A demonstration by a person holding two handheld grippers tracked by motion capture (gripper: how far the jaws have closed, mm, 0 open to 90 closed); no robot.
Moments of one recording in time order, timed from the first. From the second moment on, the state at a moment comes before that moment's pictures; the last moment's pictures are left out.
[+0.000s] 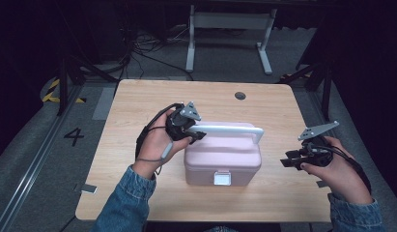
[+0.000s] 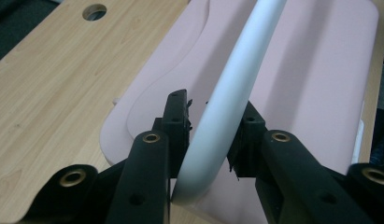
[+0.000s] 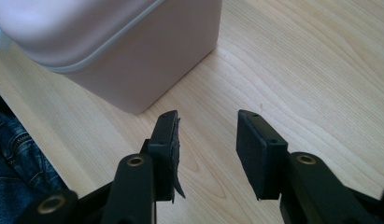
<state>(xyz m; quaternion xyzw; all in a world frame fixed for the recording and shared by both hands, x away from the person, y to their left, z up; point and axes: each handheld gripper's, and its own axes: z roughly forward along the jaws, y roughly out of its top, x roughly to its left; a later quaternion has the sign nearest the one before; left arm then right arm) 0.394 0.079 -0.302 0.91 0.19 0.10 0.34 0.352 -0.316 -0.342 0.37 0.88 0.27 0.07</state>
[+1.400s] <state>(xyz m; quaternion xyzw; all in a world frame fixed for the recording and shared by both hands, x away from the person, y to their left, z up) 0.427 0.094 -0.278 0.87 0.25 0.04 0.42 0.340 -0.307 -0.329 0.30 0.87 0.40 0.06</state>
